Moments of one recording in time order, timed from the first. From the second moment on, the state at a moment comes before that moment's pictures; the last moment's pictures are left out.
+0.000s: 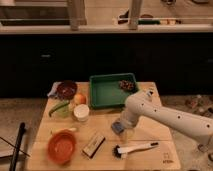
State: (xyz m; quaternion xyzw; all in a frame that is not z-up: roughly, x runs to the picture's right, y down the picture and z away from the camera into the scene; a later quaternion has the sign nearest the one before) arm 0.104 0.240 0.799 -0.36 -0.17 -0.12 0.91
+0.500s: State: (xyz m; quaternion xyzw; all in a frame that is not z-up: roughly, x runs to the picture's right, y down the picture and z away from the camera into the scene) arm 0.107 0.237 0.797 -0.35 -0.18 -0.12 0.91
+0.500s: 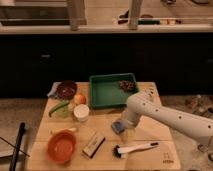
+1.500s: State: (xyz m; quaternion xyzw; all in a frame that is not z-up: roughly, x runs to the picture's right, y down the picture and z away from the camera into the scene) arm 0.106 0.218 0.814 -0.33 -0.18 -0.15 0.92
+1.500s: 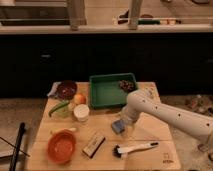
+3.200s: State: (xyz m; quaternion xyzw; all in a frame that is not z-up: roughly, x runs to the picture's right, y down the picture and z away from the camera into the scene) arm 0.113 0.231 0.836 -0.32 -0.19 -0.16 0.92
